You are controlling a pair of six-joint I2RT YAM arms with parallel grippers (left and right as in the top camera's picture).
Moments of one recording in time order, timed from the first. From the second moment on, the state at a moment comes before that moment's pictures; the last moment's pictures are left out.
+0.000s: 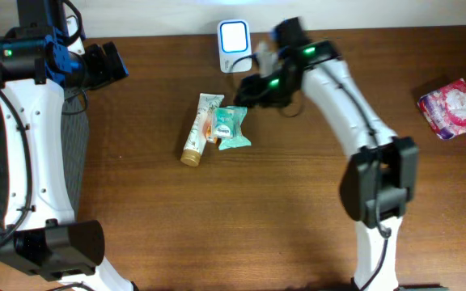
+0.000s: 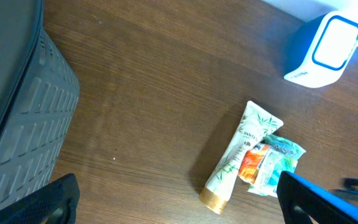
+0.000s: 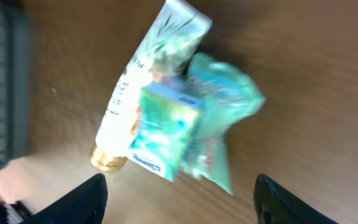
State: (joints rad) left arm 0.09 1.87 2.15 -1.33 0.08 -0.29; right arm 0.34 2.21 2.02 -1.03 -0.47 0.19
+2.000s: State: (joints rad) left arm 0.09 1.87 2.15 -1.33 0.08 -0.29; right arm 0.02 2.23 1.84 -1.44 -0.28 0.02
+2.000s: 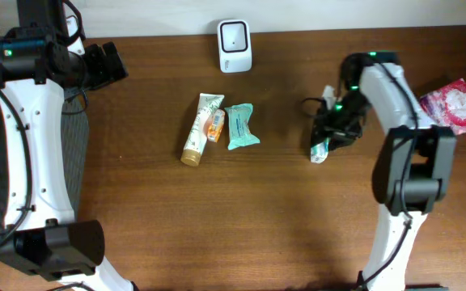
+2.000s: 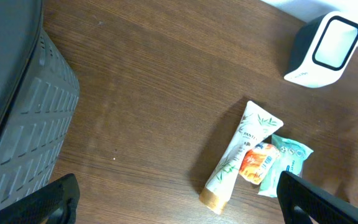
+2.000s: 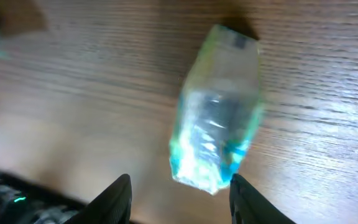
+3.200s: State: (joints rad) left arm 0.09 1.87 2.15 -1.33 0.09 -0.29; right arm -0.14 2.22 1.77 -1.18 -0.74 -0.03
